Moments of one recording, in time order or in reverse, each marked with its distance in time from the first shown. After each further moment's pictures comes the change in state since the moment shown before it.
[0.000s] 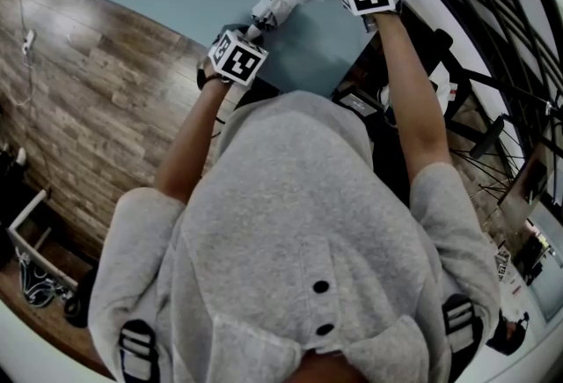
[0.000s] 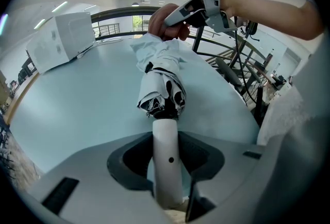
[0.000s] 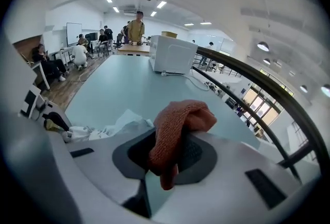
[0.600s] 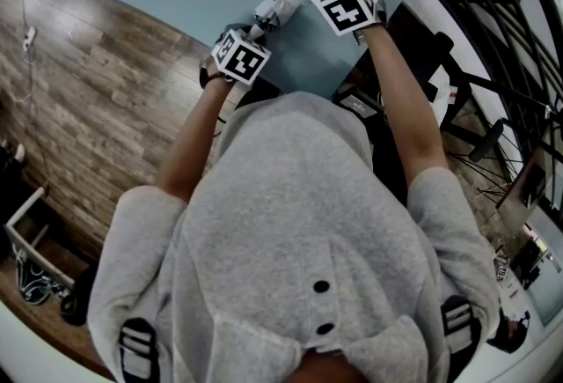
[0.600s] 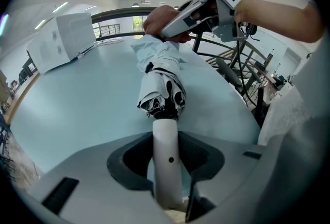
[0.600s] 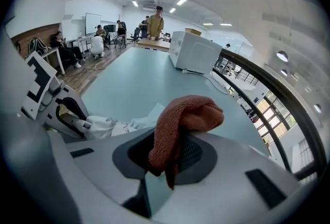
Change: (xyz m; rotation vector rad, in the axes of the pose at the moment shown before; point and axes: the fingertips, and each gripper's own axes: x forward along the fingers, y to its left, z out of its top) left arm 0.002 0.001 0.001 0.003 -0.008 0.011; right arm 0.007 0.064 -0.013 -0.168 0.038 0.103
